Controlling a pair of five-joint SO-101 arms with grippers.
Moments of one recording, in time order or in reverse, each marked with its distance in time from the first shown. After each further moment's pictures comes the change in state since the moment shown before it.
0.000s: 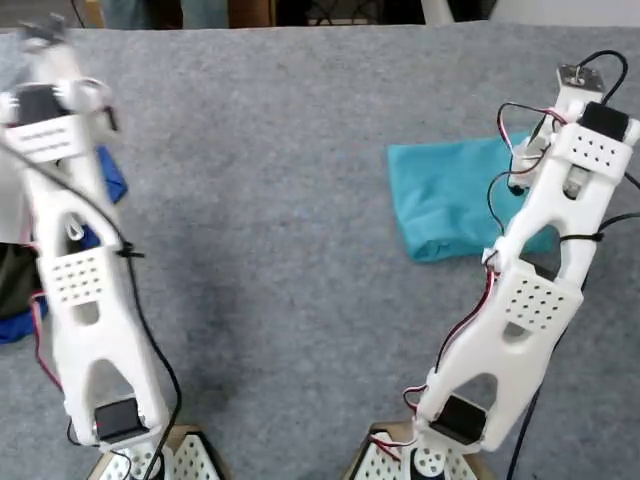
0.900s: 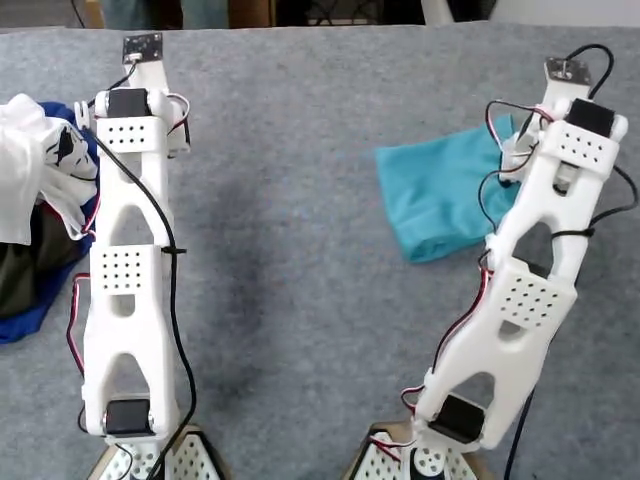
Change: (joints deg) left arm 14.6 7.5 11.0 -8.4 1.8; right arm -1.6 0.0 1.8 -4.3 0.0
